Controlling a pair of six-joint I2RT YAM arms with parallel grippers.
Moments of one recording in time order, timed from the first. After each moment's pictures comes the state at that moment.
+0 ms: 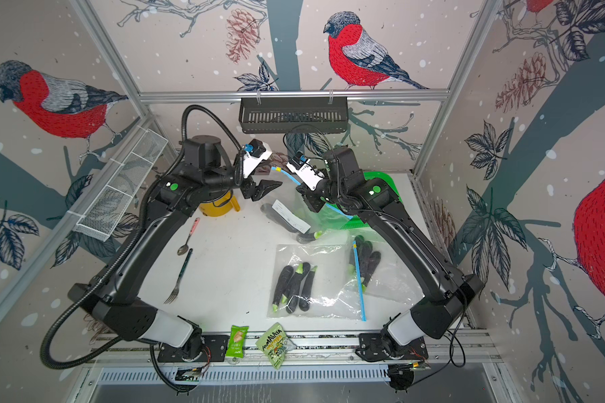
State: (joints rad) left arm -0.44 1.47 1.76 -0.64 0.51 0.43; right arm 0.67 1.51 1.80 -0.83 -0.25 -0.28
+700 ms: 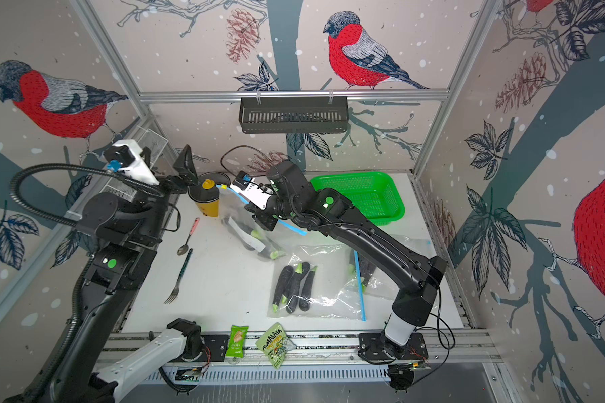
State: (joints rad) left arm -0.33 0.90 1.27 -0.02 -0.29 0.00; right arm 1.00 1.69 1.95 -0.74 -0.21 -0.23
